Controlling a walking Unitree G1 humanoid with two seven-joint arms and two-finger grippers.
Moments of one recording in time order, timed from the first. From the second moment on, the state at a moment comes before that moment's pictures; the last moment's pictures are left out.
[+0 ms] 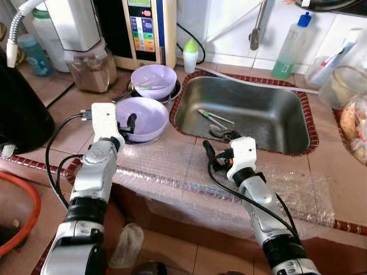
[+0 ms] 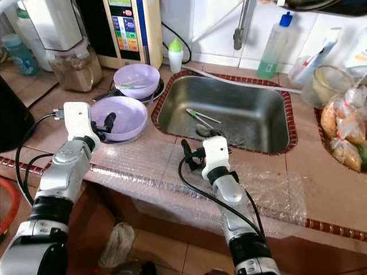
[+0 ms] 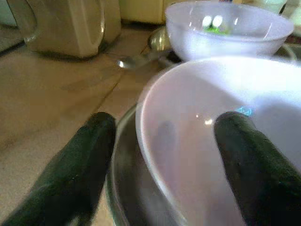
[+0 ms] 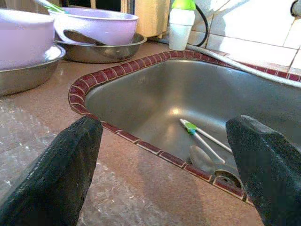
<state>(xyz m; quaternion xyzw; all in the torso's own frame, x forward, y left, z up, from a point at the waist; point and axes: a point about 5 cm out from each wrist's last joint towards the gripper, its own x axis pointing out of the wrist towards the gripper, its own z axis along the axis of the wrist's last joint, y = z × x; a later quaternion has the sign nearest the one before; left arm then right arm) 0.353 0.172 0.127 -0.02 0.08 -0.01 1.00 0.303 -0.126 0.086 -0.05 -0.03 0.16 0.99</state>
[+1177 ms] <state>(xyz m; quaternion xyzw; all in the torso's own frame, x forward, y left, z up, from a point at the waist) 0.368 0.183 0.146 -0.15 0.18 -0.04 0.97 0.307 -0.123 0.087 -0.05 -0.03 0.16 0.99</state>
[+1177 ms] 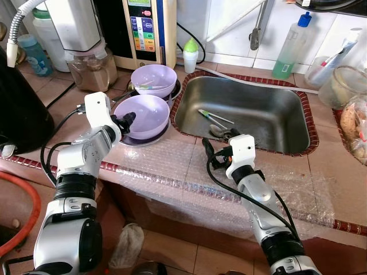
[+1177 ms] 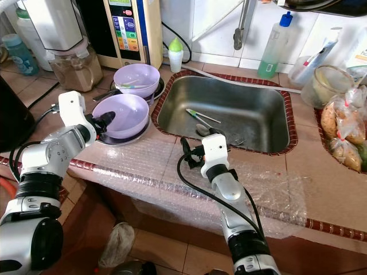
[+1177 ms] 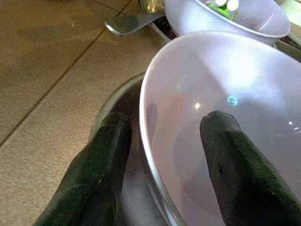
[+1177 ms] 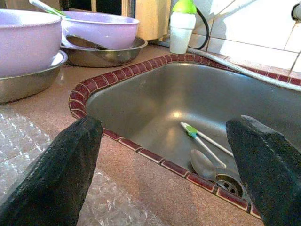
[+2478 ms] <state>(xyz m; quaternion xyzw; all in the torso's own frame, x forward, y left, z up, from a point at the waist) 0.350 0.166 0.159 -0.11 0.00 -0.03 0.99 0.306 -0.129 0.085 -0.03 -0.03 0.14 0.99</state>
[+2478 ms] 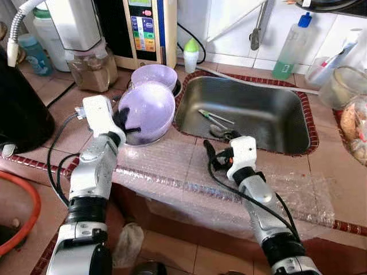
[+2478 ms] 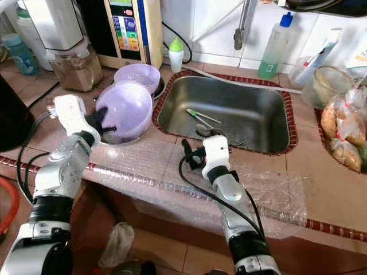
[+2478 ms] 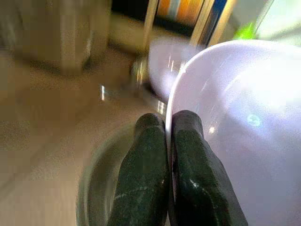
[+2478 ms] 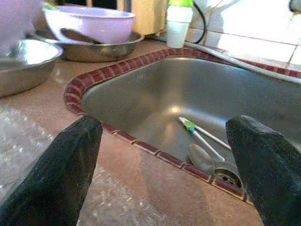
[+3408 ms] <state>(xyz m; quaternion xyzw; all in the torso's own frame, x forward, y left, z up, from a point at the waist) 0.337 0.130 0.157 0.03 -0.10 -0.10 0.99 0.323 -0.120 0.178 0.12 -0.15 0.17 0.96</state>
